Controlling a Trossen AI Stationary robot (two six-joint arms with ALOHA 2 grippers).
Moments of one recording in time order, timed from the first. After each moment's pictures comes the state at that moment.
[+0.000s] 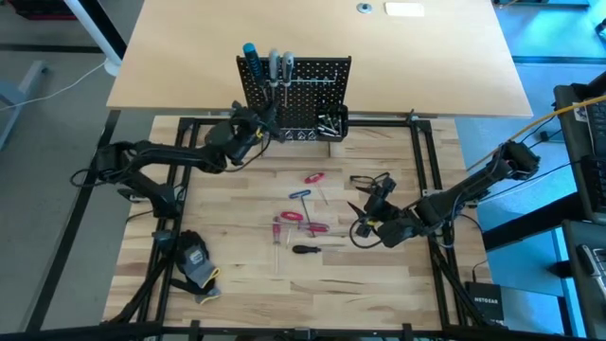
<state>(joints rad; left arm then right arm) 0.33 1.46 0.77 1.05 -0.58 0.12 0.51 1.19 0.68 -0.29 1.00 0.38</state>
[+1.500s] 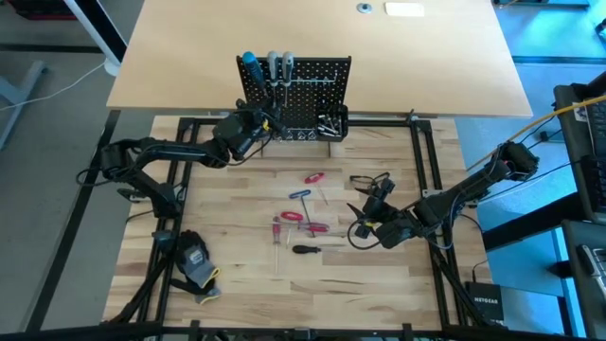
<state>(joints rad) 0.41 1.51 0.80 0.92 -0.55 0.01 0.51 1.21 0.68 -0.29 0.99 0.39</state>
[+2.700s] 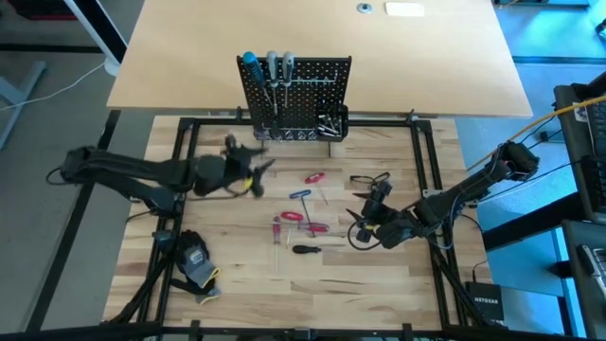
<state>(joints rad) -0.05 1.09 0.80 0.10 -0.68 0.02 0.51 1.21 0.68 -0.28 0.90 0.38</state>
